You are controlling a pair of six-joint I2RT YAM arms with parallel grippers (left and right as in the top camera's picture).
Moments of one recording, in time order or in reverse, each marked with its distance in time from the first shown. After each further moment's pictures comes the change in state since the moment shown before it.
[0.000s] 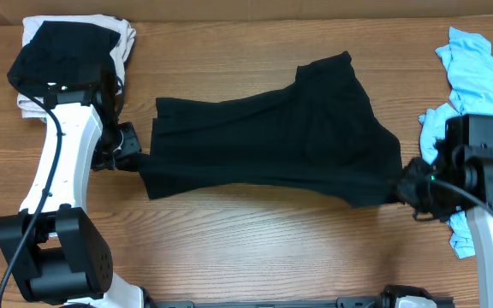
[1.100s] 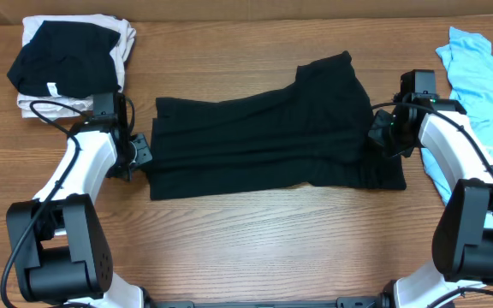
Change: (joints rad) left arm 0.002 0.000 -0.336 0.526 0.047 -0.010; right arm 0.018 0.624 0.001 0.639 0.027 -0.113
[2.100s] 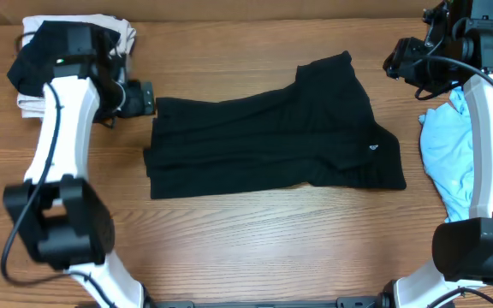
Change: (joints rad) left arm -0.002 0.197 0.587 -0.343 0.201 0.288; right arm -0.002 0.002 0.711 -0.451 -0.108 -0.180
